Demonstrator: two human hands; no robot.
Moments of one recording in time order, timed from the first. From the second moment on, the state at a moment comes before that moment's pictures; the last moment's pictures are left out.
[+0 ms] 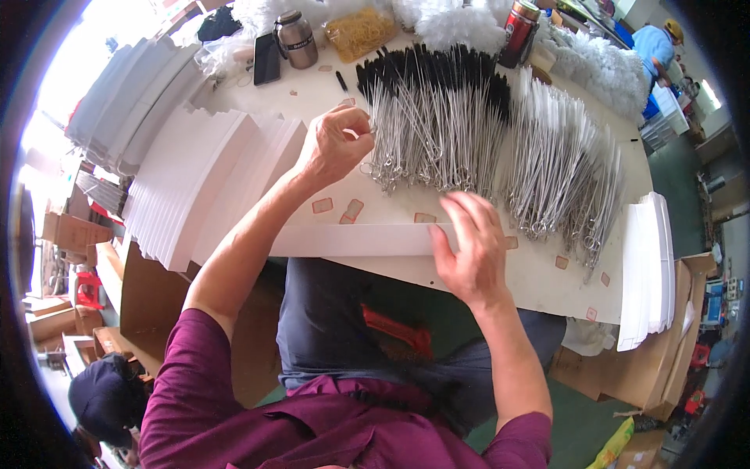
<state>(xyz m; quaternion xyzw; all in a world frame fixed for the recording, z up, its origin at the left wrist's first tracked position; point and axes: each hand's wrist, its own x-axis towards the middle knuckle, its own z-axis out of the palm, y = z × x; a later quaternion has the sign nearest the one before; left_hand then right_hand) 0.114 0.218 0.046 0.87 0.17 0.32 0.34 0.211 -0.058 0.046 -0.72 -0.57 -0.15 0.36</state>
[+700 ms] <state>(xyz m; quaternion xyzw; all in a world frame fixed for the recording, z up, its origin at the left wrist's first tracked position) 0.071 0.215 0.138 0.64 0.06 0.49 0.59 0.247 0.084 0.011 -0.77 -0.63 -0.06 0.09</state>
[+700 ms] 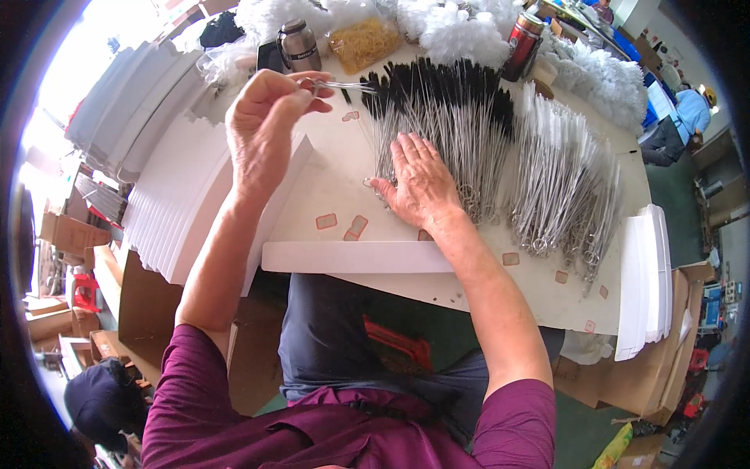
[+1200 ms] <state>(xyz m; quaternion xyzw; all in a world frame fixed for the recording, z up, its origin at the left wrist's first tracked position) 0.018 0.137 0.181 0.62 -0.03 0.43 0.66 0.210 -0.020 0.061 -0.68 -0.46 0.17 0.55</state>
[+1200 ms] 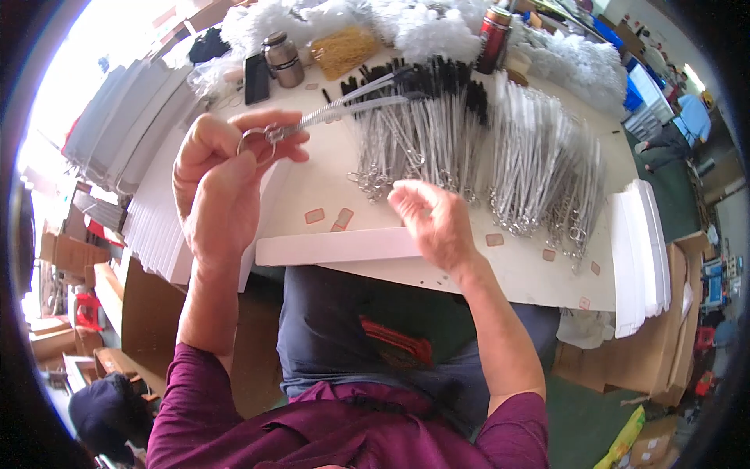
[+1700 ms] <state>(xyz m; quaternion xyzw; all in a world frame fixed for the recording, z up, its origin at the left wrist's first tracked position) 0.029 0.049 0.111 0.54 -0.09 0.16 0.82 0.182 -0.129 0.053 -0.24 -0.12 0.42 0.87</state>
